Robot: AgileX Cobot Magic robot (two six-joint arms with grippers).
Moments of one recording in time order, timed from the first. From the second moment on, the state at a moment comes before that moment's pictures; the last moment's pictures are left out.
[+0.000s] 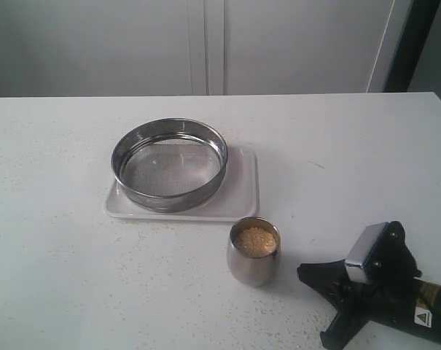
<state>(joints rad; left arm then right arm) 0.06 0.00 0.02 -0.10 0.46 0.13 0.02 1.96 -0.23 -0.87 -1.21 -0.02</state>
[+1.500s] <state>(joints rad) 0.06 0.00 0.02 -0.10 0.46 0.13 0.02 1.97 -0.25 -0.88 -1.21 0.11</state>
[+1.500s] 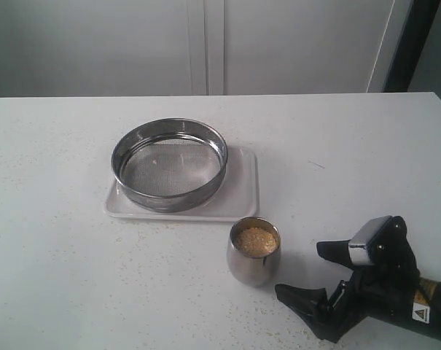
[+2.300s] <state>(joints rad) 0.06 0.00 0.02 -0.10 0.46 0.13 0.11 2.05 -0.40 -0.98 -1.21 0.10</state>
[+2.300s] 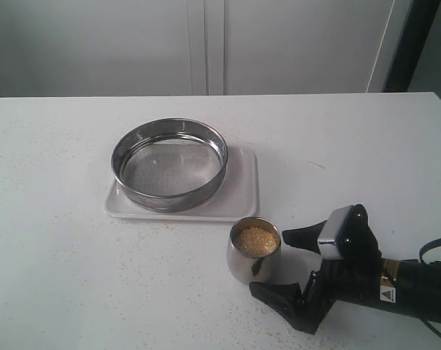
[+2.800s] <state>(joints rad) 0.06 0.00 0.02 -0.10 0.46 0.13 0.19 2.05 -0.48 -0.98 -1.21 0.10</state>
